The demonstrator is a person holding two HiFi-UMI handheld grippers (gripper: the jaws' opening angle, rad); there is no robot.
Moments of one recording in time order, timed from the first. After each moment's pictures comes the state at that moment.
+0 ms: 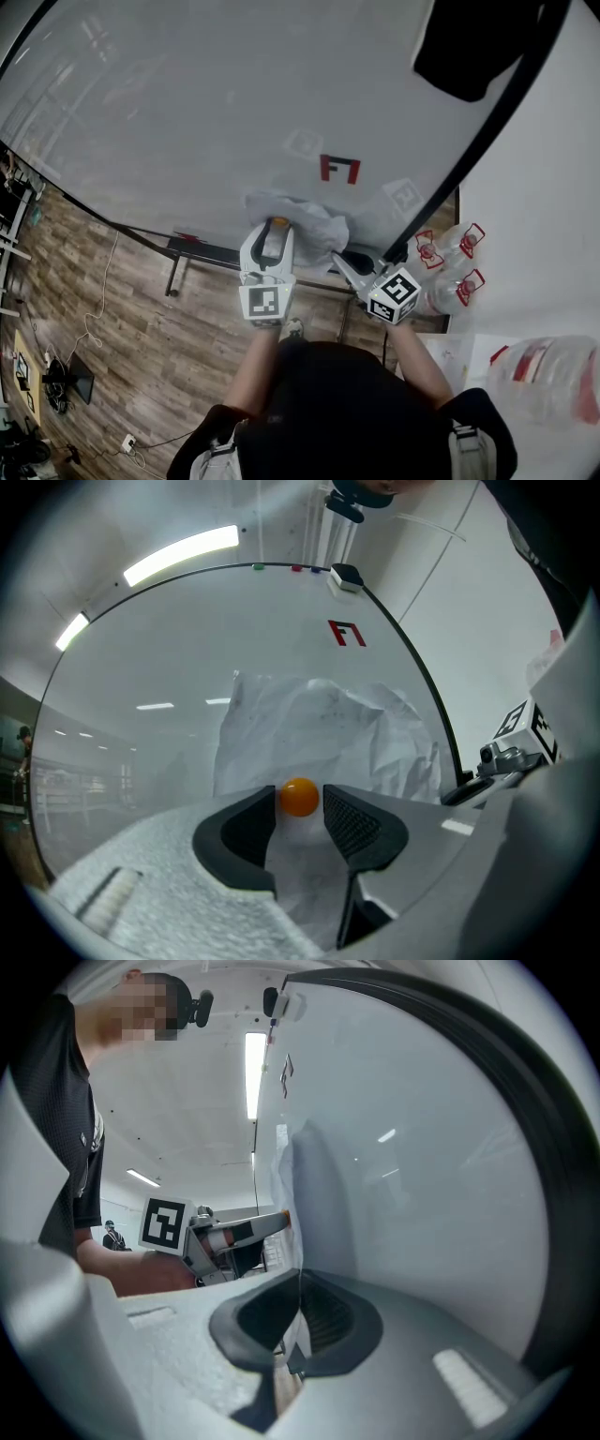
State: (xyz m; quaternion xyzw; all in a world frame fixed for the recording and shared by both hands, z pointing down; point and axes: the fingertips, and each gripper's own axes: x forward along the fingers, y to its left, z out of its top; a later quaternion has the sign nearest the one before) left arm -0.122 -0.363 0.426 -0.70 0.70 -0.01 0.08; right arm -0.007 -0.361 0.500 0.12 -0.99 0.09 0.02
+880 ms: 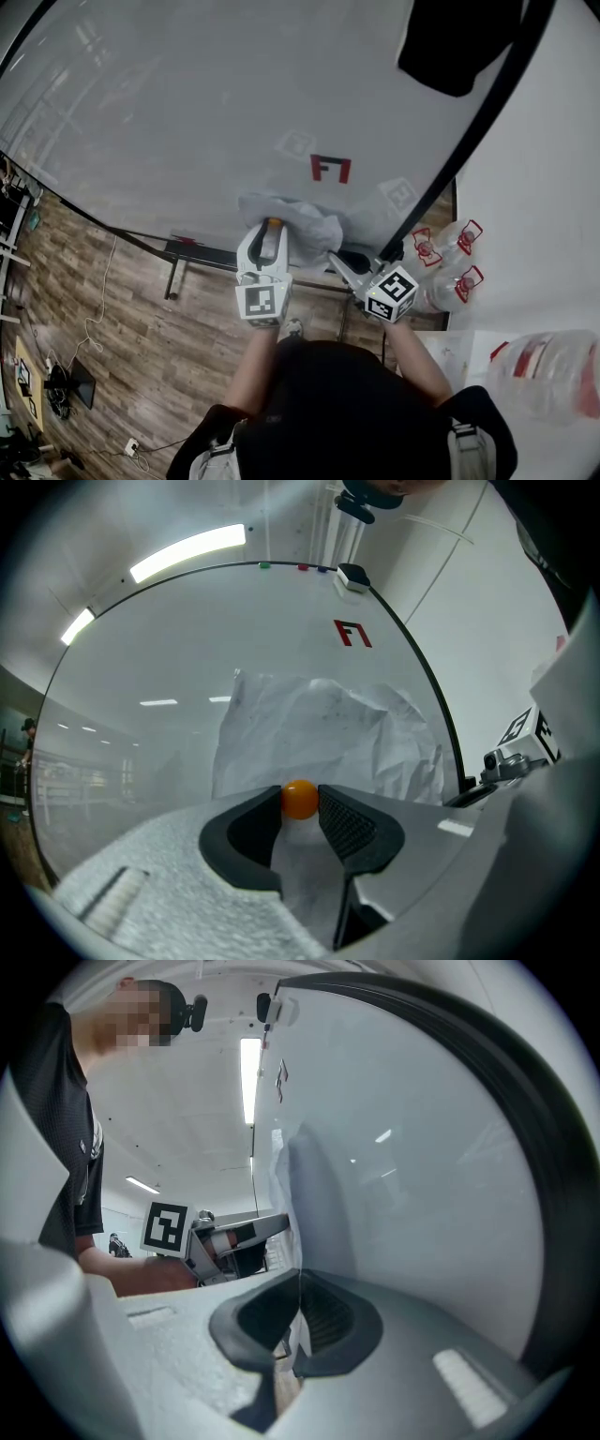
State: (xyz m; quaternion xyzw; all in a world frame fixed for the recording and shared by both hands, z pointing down) left arm -0.122 -0.367 0.426 -0.70 0.71 0.00 0.07; right arm -0.006 -0.362 0.499 0.12 -0.99 0.11 0.01
